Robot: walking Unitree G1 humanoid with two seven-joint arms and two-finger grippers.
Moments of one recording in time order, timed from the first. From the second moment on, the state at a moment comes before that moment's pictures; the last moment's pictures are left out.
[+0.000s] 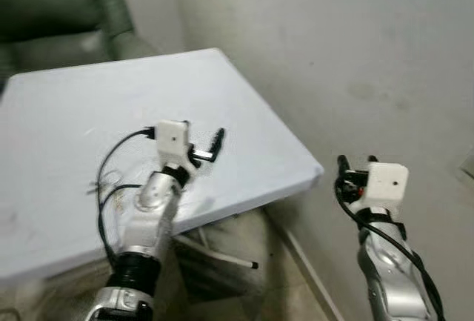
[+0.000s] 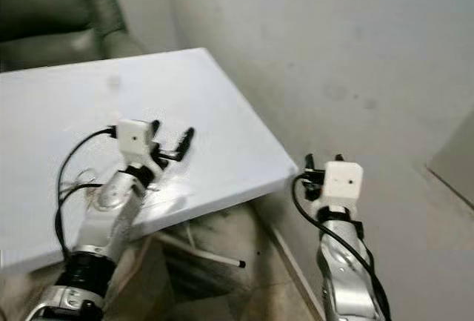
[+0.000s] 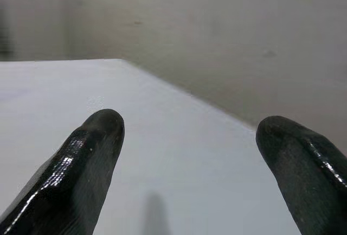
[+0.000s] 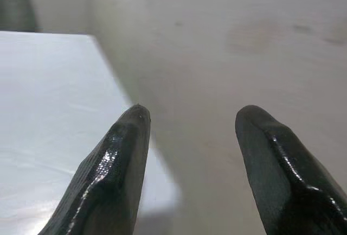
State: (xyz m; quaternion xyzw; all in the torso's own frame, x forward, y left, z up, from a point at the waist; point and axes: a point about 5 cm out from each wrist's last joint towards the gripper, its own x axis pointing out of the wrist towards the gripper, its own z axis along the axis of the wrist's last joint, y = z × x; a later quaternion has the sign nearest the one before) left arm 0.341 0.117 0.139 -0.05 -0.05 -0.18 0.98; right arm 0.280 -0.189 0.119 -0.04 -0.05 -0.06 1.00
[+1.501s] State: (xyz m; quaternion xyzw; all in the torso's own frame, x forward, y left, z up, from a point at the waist) left arm 0.332 0.126 0.128 -0.06 -0.04 -0.18 0.98; right arm 0.275 -0.176 0.116 0.04 -0.05 -0.01 1.00
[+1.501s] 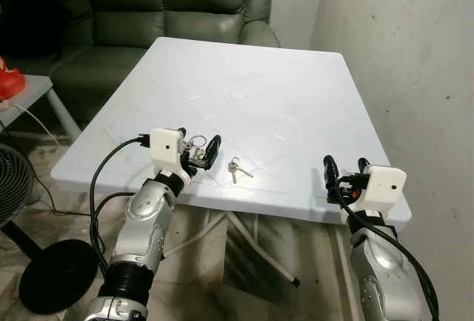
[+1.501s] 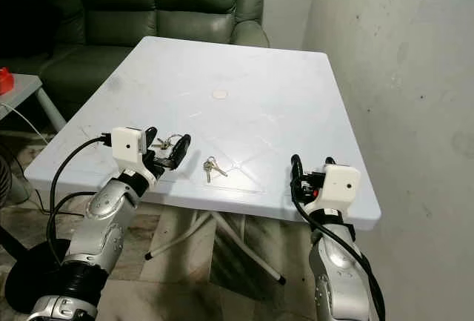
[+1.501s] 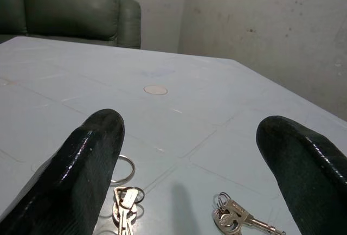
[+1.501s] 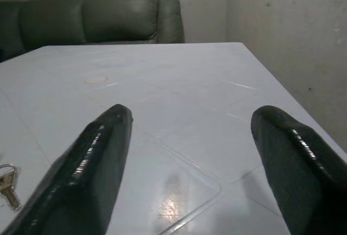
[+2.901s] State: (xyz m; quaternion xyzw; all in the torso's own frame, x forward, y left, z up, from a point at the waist) left arm 0.335 0.132 0.130 -0.08 -0.04 -0.16 0.98; right arm 0.279 -0.170 0.119 0.00 -0.05 0.01 1.00
